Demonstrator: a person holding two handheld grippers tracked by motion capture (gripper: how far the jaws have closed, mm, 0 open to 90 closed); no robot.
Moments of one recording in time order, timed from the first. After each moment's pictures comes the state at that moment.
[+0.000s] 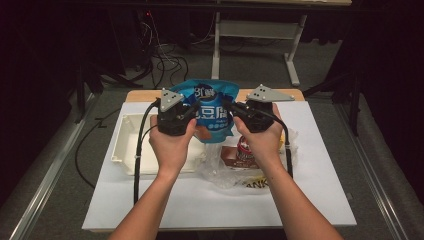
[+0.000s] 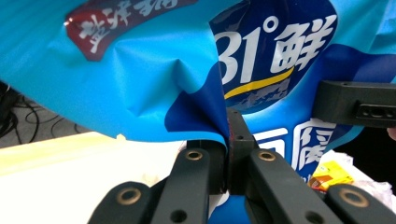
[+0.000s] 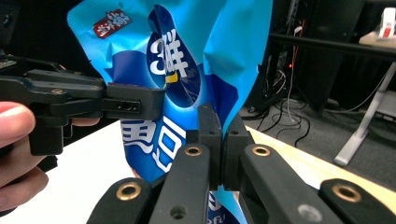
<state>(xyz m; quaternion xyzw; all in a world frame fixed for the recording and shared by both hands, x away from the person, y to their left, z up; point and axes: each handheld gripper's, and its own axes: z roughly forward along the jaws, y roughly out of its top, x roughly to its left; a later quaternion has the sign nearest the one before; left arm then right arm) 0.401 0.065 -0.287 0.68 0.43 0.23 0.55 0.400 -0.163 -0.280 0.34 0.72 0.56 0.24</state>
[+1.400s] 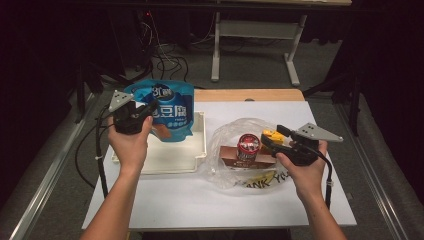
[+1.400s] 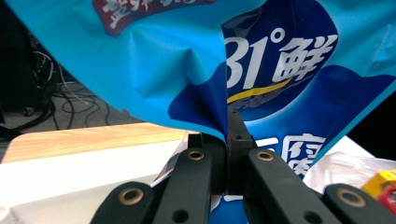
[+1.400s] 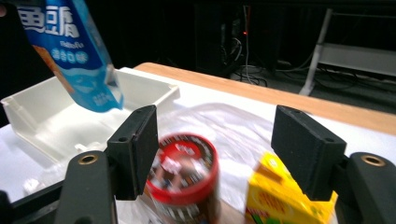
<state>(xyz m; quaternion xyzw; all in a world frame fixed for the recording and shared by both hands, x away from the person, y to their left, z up) 0.424 0.171 -0.310 0.64 0.47 0.25 0.55 0.342 -0.272 -0.347 0.43 0.70 0.52 0.26</state>
